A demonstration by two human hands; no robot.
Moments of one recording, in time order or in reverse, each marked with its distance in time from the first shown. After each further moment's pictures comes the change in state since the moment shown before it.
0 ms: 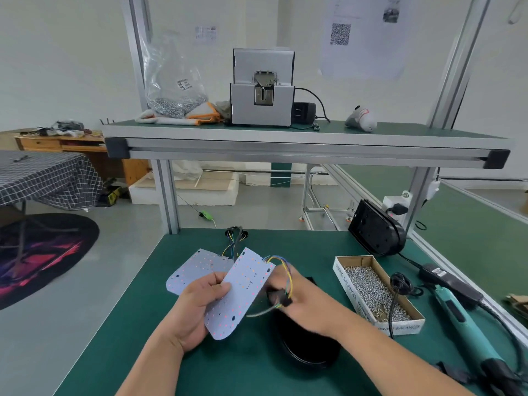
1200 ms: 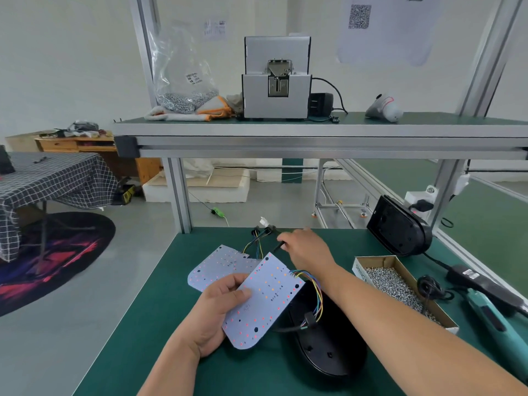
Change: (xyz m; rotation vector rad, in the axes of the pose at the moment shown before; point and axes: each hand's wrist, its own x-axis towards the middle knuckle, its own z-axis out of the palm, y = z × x) left_hand 0.004 -0.003 -0.001 0.030 -0.022 -0.009; right_hand 0.098 0.106 0.002 -0.550 0.081 0.401
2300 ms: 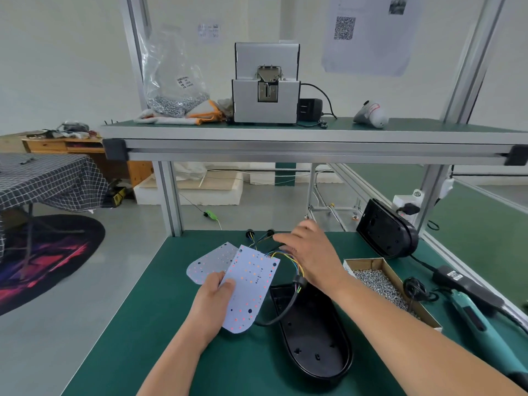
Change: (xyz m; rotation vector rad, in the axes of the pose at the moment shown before) left_hand 0.015 0.000 0.018 0.578 0.432 0.056; right_hand -0.045 0.009 -0.038 0.047 0.352 -0.315
